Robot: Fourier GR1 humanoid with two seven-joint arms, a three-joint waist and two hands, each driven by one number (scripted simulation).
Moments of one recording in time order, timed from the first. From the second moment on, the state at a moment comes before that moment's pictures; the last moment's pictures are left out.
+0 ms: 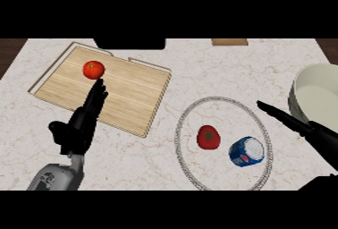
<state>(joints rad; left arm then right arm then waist) -0.16 0.25 -0.24 -1.52 0.15 0.25 0.04 -0.07 -0.78 0.24 -1.96 -0.17 0.27 0.27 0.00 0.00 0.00</state>
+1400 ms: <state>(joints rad) -0.15 0.15 -0.12 -1.52 0.05 0.14 0.06 0.06 -0.41 0.09 -1.87 -0.09 0.53 0.20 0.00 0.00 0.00</state>
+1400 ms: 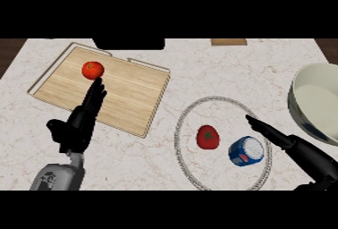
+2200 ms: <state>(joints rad) -0.13 0.11 -0.09 -1.54 0.00 0.11 0.07 -0.02 -0.33 0.11 -1.63 0.27 0.49 0.02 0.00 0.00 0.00</state>
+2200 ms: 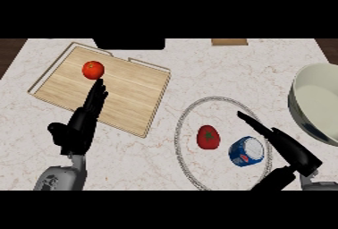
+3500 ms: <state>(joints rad) -0.11 0.09 -0.04 -1.57 -0.02 0.08 0.09 0.28 -0.56 0.09 -1.78 0.32 0.60 -0.56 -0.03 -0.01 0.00</state>
